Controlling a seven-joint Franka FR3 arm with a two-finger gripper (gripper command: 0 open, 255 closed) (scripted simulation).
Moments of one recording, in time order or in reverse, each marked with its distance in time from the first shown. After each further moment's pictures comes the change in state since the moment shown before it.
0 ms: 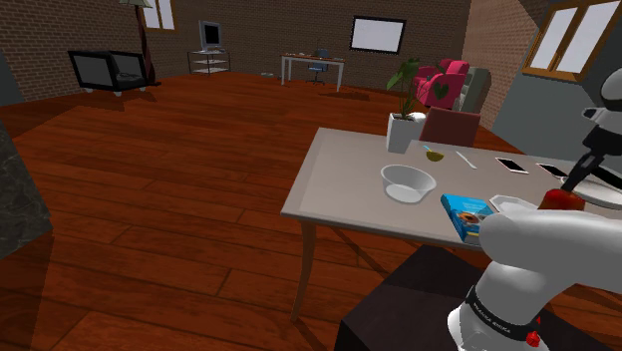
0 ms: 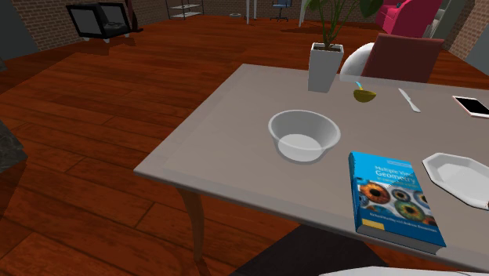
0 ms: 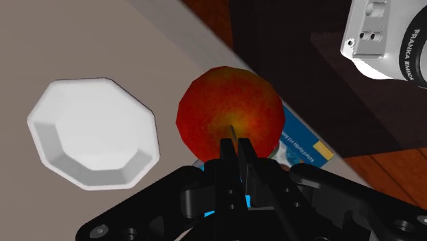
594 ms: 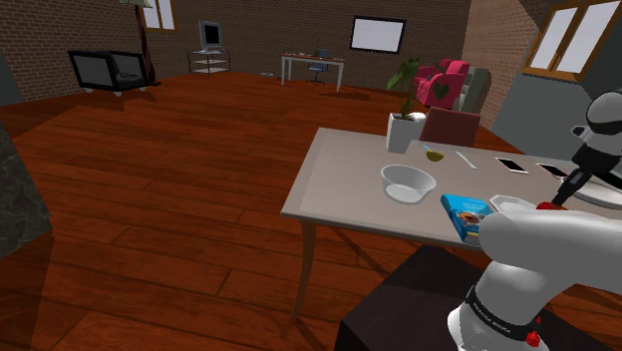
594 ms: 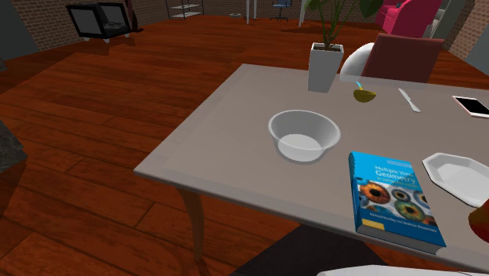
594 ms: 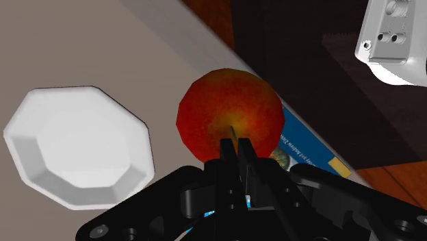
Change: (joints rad) arm -0.019 -0.001 -0.075 -0.102 -0.066 0.104 0.005
